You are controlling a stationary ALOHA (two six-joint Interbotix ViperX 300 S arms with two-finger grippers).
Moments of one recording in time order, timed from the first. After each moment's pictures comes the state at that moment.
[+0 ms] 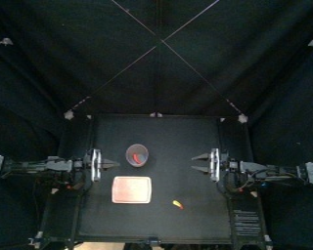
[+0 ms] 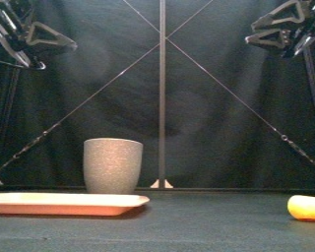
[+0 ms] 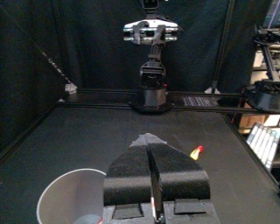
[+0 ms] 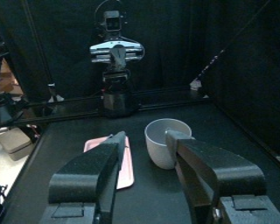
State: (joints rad) left arm 0.08 -1.02 1.22 0.00 -0.23 0.00; right arm -0.10 -1.02 1.09 0.00 -0.13 0.05
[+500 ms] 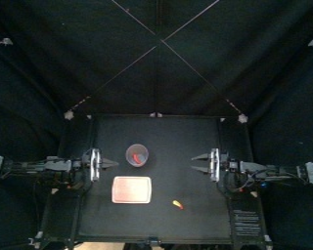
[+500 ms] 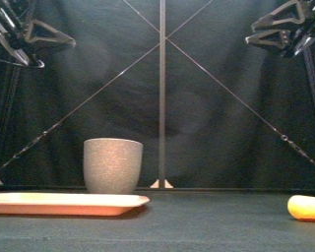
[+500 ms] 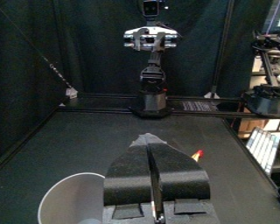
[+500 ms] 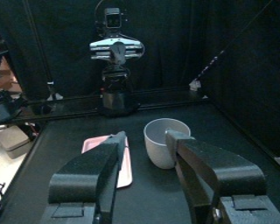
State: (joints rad) left arm 0.08 -1.04 1.22 0.00 -0.23 0.00; right arm -0.10 -1.02 1.09 -0.01 -0.13 0.05
